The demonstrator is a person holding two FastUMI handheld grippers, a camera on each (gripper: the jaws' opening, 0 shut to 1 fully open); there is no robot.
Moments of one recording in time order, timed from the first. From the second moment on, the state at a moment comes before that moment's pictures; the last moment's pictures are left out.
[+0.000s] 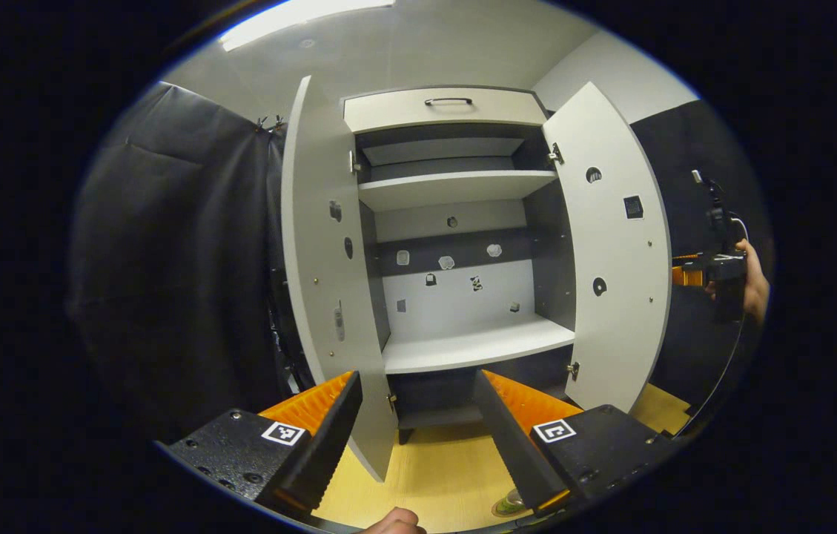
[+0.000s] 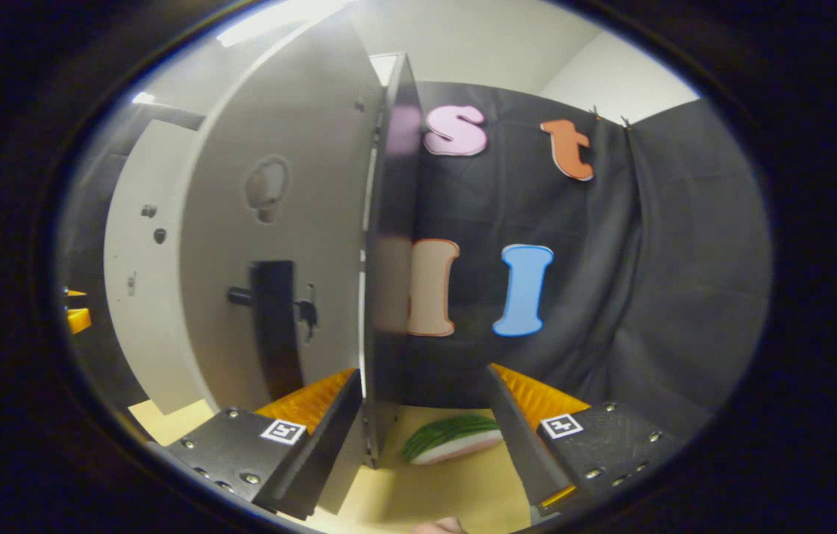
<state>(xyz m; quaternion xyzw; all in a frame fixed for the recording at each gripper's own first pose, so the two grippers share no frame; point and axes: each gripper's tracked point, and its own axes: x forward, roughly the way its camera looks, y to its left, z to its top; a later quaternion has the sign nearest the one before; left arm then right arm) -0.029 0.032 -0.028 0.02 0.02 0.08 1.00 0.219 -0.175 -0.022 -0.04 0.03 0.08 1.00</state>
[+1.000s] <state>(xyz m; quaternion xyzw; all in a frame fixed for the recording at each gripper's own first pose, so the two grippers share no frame) -0.006 0.045 -0.031 -0.01 0.00 -0.01 1.00 0.204 -0.089 -0.016 -0.02 0.01 0.06 1.00</state>
